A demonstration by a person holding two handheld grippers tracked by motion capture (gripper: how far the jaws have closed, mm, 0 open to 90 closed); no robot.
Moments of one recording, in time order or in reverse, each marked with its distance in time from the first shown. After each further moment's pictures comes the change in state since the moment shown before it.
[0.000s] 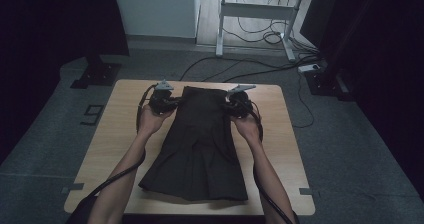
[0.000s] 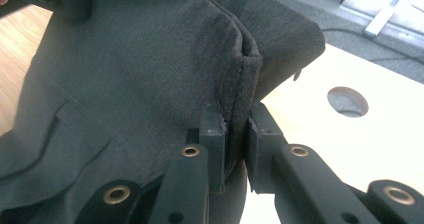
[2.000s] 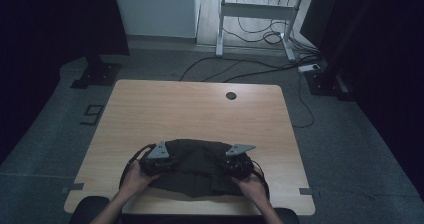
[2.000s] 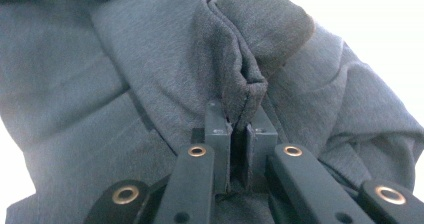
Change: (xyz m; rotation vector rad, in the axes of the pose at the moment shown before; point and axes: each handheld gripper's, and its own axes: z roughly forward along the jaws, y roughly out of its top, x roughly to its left) left arm -0.096 -0.139 -0.039 0.119 -0.154 0.158; right arm 0.087 -0.145 -0.037 0.100 0.186 -0.051
